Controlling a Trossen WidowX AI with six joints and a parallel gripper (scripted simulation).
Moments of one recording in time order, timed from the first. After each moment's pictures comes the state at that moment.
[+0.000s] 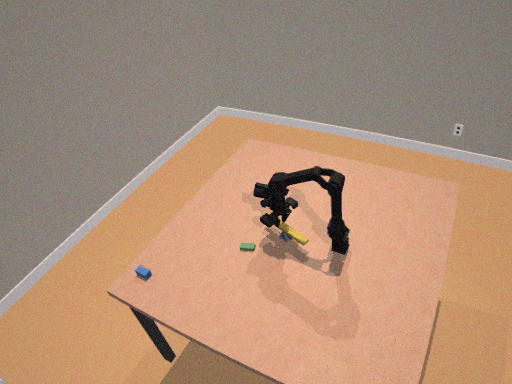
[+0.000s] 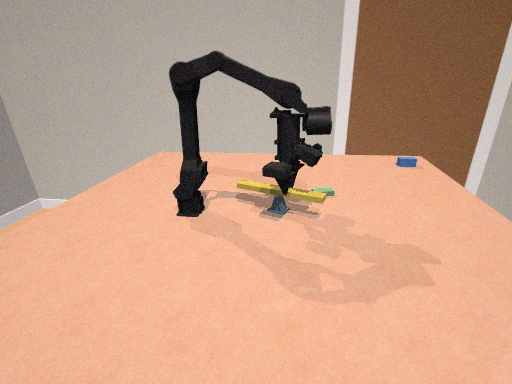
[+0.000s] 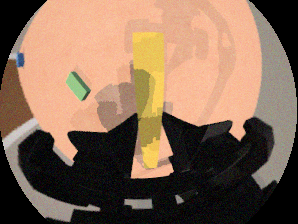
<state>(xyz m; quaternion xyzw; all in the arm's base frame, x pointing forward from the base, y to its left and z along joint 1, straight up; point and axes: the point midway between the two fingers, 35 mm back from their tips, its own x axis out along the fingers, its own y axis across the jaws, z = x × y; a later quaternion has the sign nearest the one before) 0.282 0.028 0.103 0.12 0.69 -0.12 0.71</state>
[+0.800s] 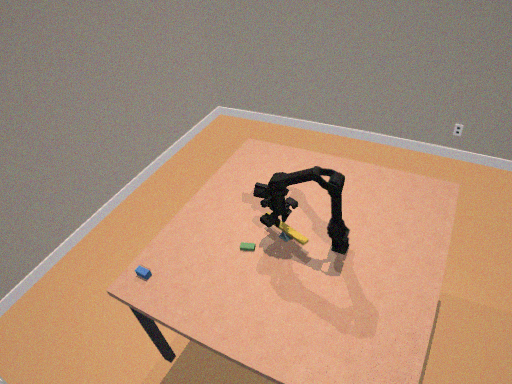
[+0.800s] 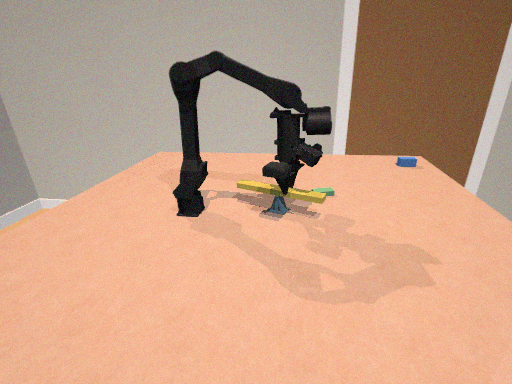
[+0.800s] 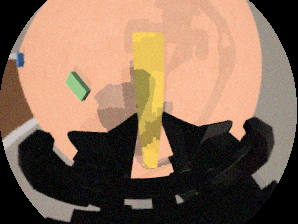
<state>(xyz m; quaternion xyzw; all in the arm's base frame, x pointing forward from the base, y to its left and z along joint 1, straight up) 0.282 0.028 0.103 0.12 0.69 -0.12 0.71</state>
